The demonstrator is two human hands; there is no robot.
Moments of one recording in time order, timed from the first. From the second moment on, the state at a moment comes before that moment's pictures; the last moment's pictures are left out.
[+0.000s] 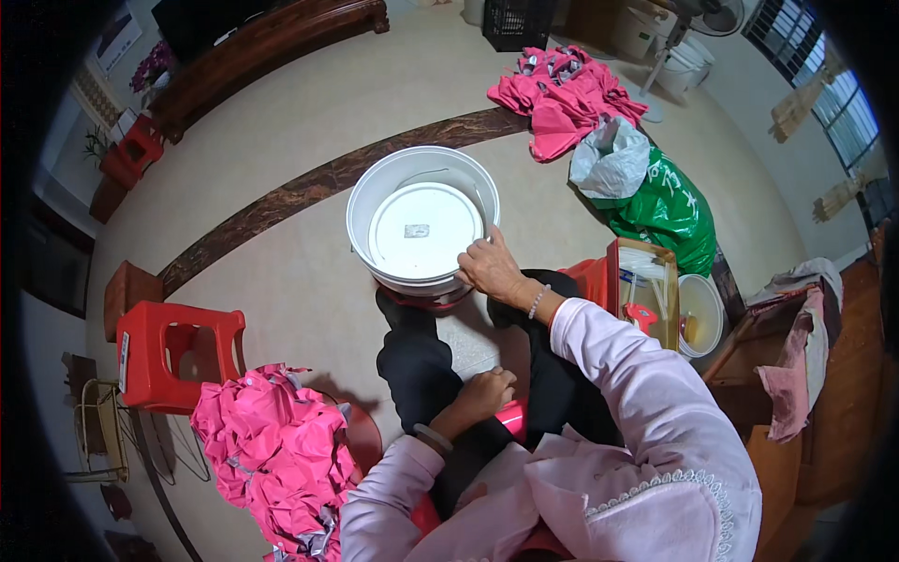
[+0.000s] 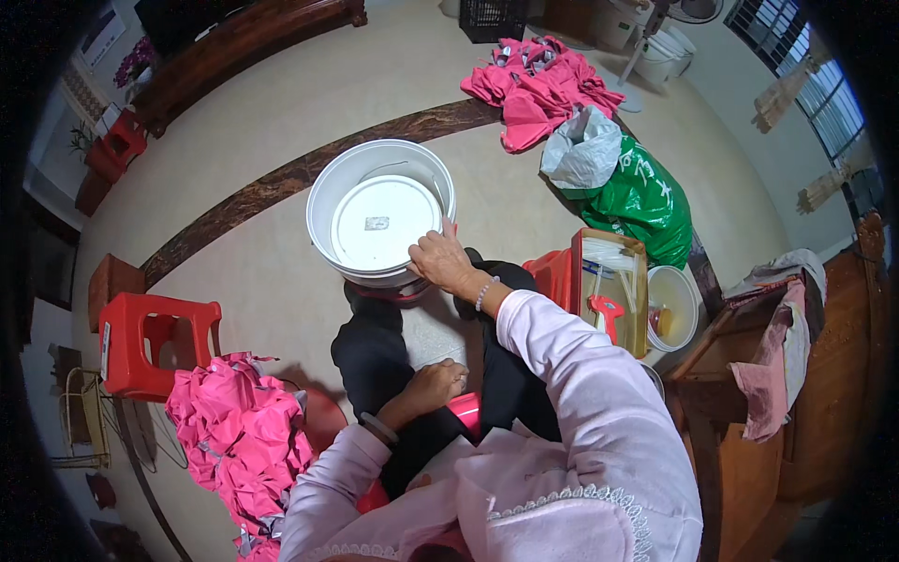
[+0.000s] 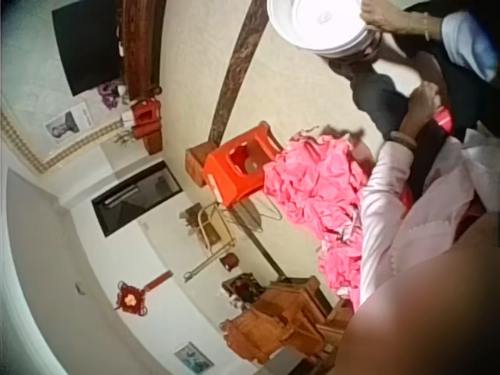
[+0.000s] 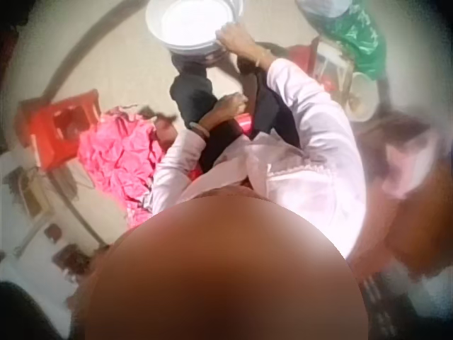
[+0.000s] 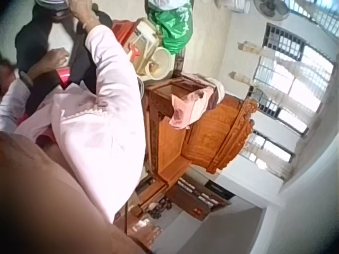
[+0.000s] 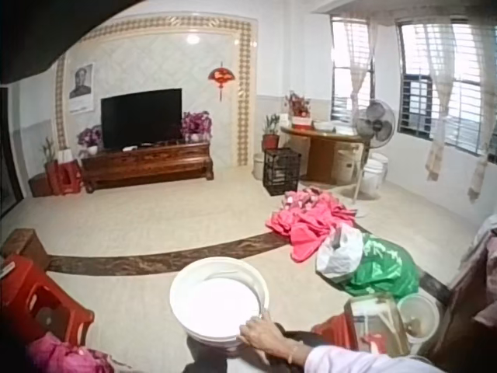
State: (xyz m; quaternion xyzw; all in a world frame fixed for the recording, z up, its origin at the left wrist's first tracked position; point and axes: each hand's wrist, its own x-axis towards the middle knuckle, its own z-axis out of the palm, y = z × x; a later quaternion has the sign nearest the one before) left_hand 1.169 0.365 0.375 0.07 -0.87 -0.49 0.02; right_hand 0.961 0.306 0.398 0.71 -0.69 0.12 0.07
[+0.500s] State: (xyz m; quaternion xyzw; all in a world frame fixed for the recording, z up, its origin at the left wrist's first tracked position) left_hand 1.166 0.361 0.377 0.12 -0.92 -0.35 -0.14; right_hand 0.983 0.319 0.382 0.75 -0.64 0.18 -0.03
